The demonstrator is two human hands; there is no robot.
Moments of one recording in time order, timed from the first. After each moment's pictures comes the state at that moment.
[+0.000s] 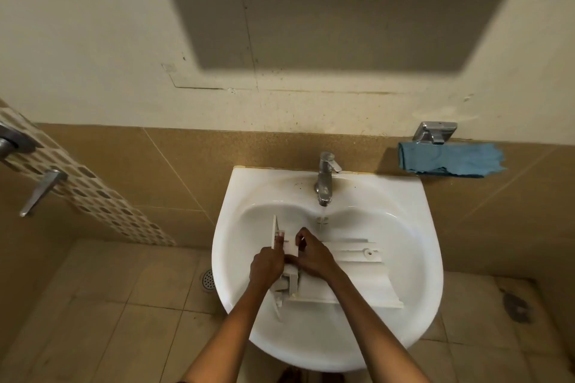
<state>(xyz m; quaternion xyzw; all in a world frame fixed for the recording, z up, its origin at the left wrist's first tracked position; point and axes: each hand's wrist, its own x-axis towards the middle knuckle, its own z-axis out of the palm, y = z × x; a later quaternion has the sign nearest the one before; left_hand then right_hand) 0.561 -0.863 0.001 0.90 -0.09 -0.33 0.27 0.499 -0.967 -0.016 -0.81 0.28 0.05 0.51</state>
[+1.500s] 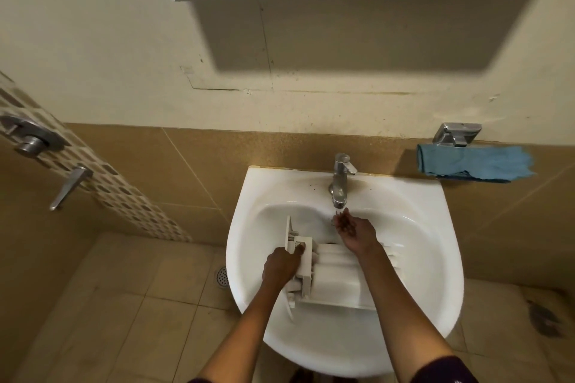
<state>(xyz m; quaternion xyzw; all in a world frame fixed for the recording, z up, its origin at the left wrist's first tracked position) 0.565 -0.864 0.004 0.89 -0.05 -0.38 0.26 0.515 -1.037 -0.012 -0.05 0.45 -0.18 0.87</state>
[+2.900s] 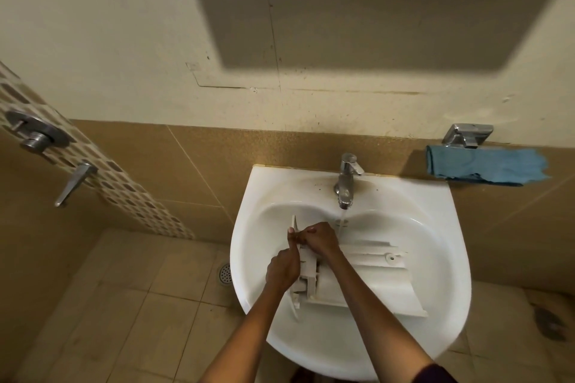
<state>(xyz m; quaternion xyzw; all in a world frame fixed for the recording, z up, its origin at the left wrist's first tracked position) 0.559 -0.864 0.008 0.88 -0.05 -0.37 0.29 0.549 -0.968 -0.012 -0.76 0.37 0.07 0.52</state>
